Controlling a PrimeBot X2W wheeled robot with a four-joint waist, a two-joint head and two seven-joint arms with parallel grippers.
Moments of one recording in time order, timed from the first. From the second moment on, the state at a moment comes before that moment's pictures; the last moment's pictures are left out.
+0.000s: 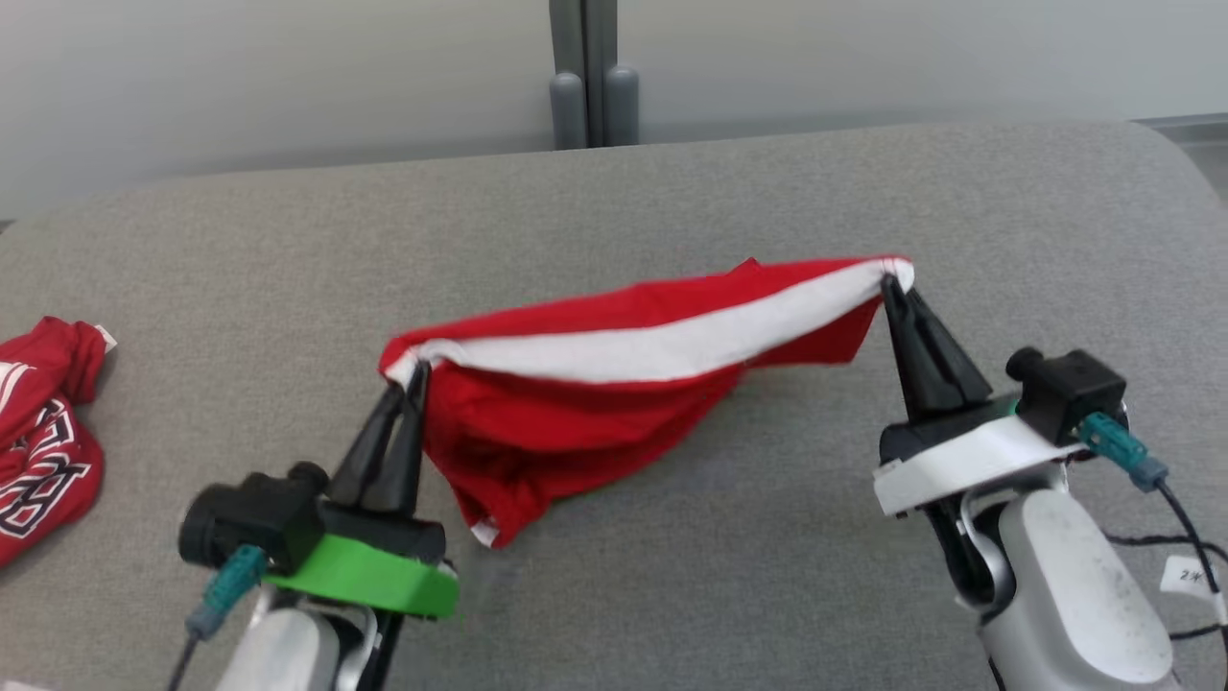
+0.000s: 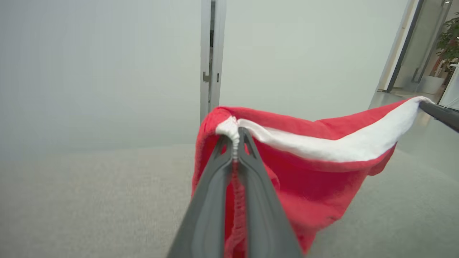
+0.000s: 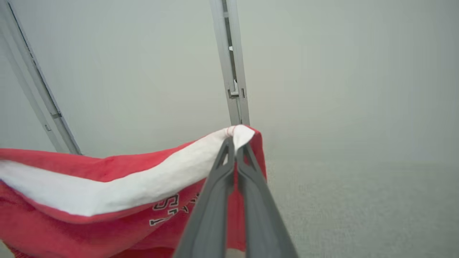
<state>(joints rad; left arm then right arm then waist) -0.14 0.17 -0.30 0.12 -0.36 -0.13 -0.26 -0.31 -0.05 0.11 0.24 0.26 0.13 -0.26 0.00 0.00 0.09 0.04</state>
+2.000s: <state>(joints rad) -0.01 0.10 -0.26 0.44 -0.58 -0.13 -0.26 -0.10 -0.05 0.04 0.34 0.22 0.13 -0.26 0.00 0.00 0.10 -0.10</state>
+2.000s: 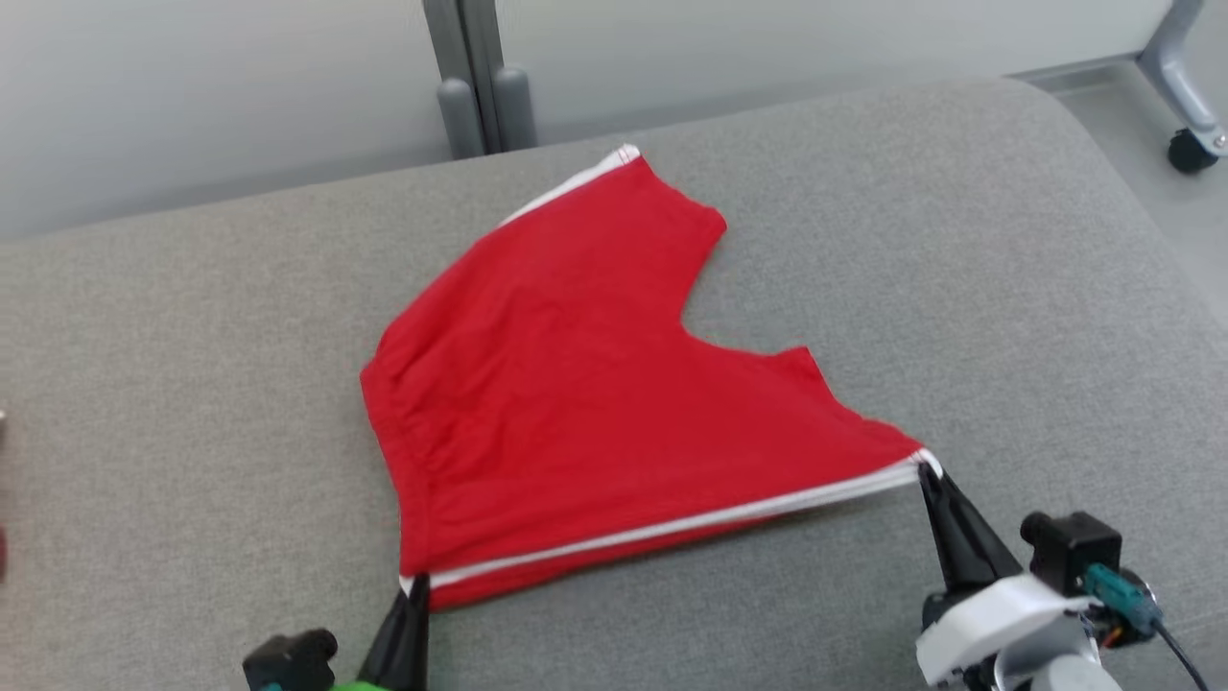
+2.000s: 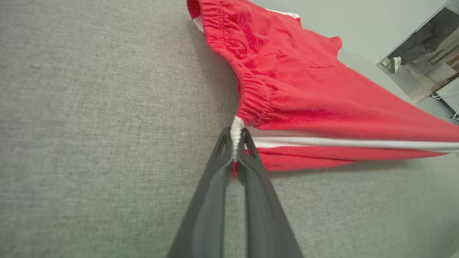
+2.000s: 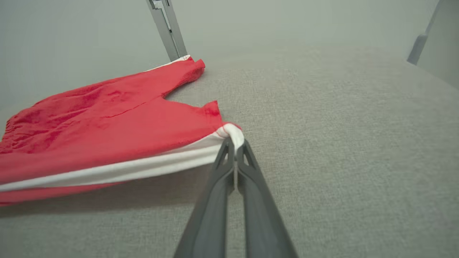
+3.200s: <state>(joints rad) -0.33 0.10 -0.36 0.29 -0.61 -0.13 -0.26 -0.79 -0.12 0.12 0.58 0.04 0.13 -0.26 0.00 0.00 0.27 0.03</state>
